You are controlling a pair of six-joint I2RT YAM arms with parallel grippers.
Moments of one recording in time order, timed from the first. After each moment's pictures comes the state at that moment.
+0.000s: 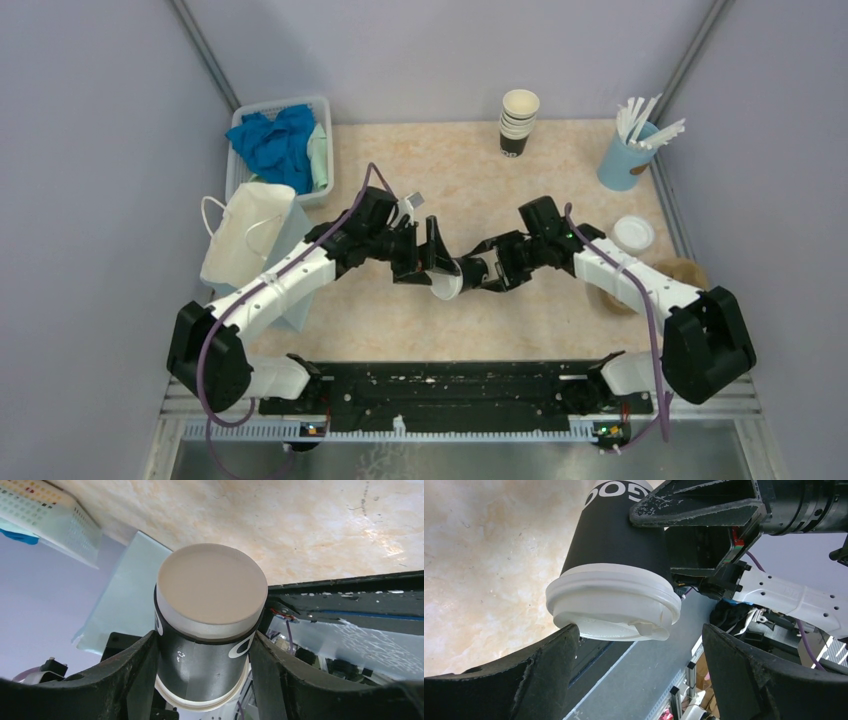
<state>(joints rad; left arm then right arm) -0.62 1.31 1.01 -0.47 0.60 -0.79 0.52 1.33 0.88 -0.54 -0.48 1.73</state>
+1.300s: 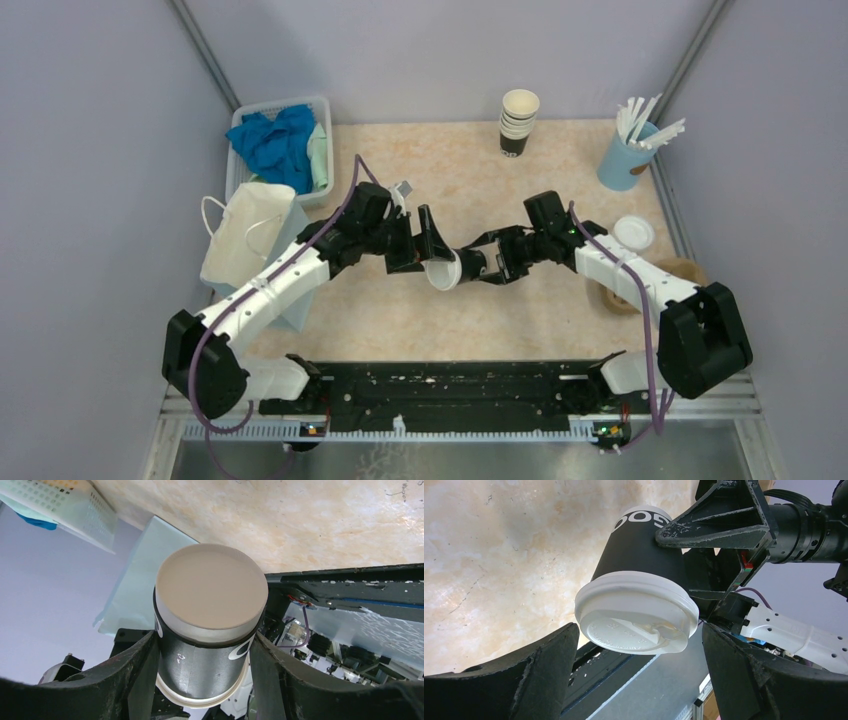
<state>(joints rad) -0.62 1.28 1.05 -0.49 0.42 -0.82 0.47 1.36 0.89 -0.48 -0.58 1.76</state>
